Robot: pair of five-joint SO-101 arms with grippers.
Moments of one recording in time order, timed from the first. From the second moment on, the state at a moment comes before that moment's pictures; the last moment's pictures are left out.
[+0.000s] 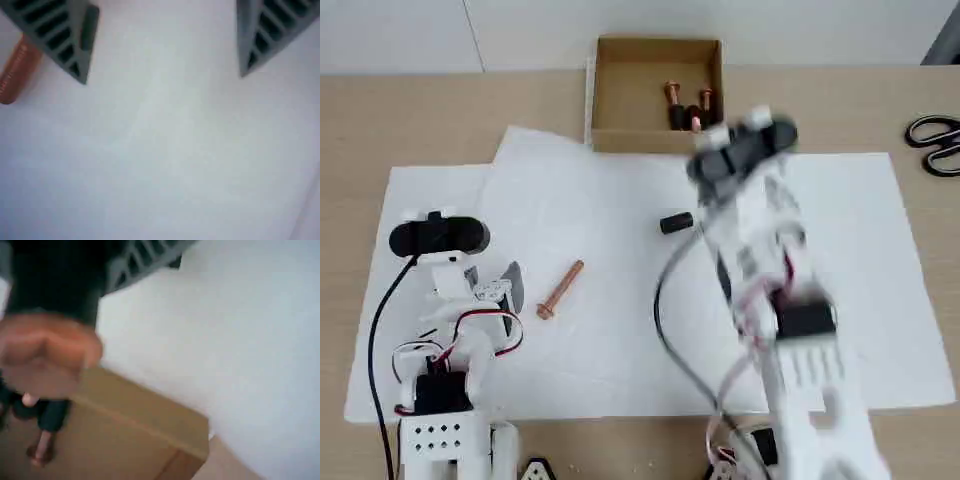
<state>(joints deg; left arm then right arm) -10.0 -74.9 78.1 49.5 6.5 -12.5 -43.5 40.8 34.0 10.5</state>
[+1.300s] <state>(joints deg) -10.0 -74.9 79.5 49.5 6.5 -16.0 71.6 -70.3 28.5 10.5</state>
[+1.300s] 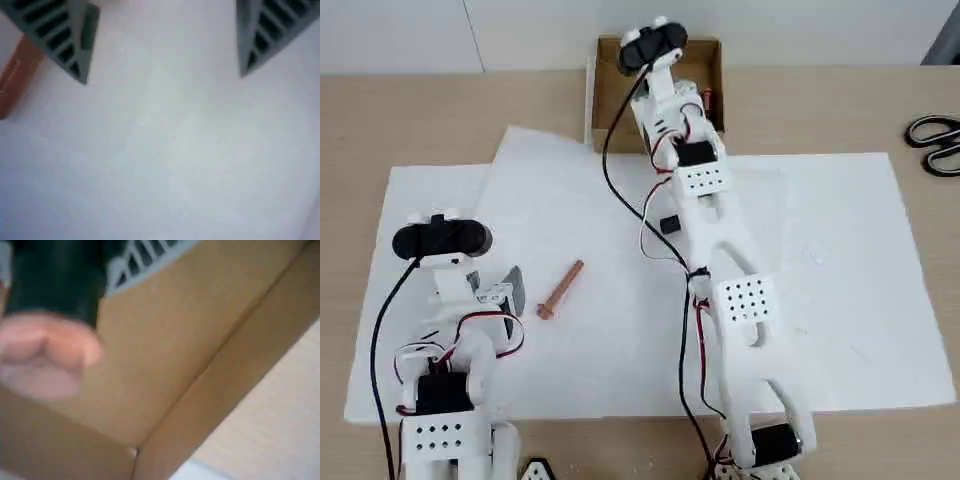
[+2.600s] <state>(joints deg) -10.0 -74.9 79.5 49.5 6.6 -14.9 44.7 -75.4 84.0 5.5</state>
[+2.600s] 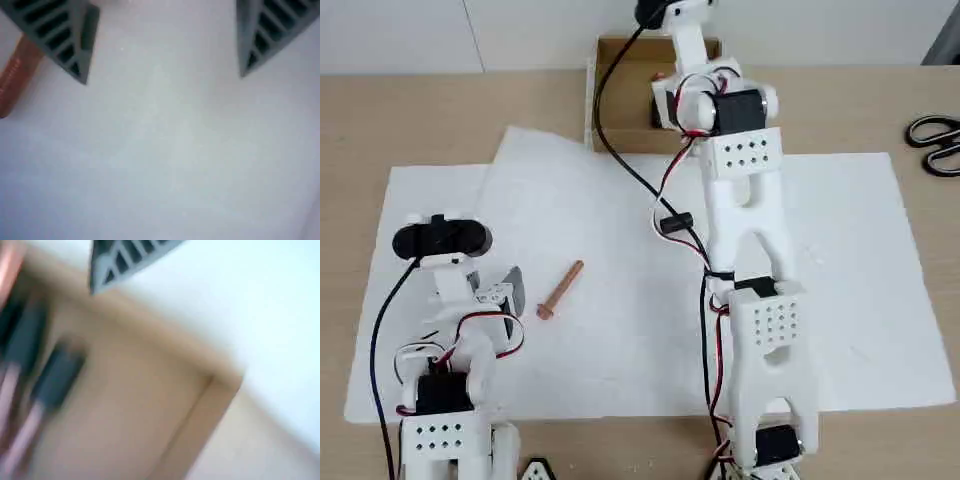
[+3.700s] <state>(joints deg) -10.0 -74.9 79.5 49.9 6.5 -18.8 46.9 -61.8 96.2 -22.0</state>
